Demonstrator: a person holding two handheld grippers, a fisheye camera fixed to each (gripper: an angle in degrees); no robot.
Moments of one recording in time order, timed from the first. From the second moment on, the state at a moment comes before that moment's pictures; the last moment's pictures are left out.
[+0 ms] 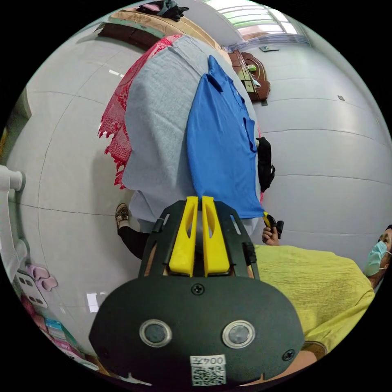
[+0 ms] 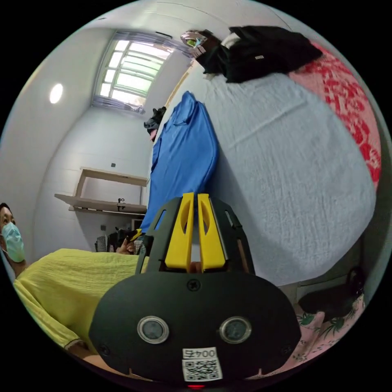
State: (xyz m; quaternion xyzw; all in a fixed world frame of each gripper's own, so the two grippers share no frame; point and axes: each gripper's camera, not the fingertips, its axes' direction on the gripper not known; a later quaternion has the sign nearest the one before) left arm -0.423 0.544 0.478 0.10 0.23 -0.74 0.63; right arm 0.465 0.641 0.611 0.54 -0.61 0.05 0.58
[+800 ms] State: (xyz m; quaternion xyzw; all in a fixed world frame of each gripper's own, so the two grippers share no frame) left arm -0.397 0.559 0.435 0.10 0.25 -0.75 0.60; right arm 0.451 0.673 0.622 0.50 -0.60 0.07 0.62
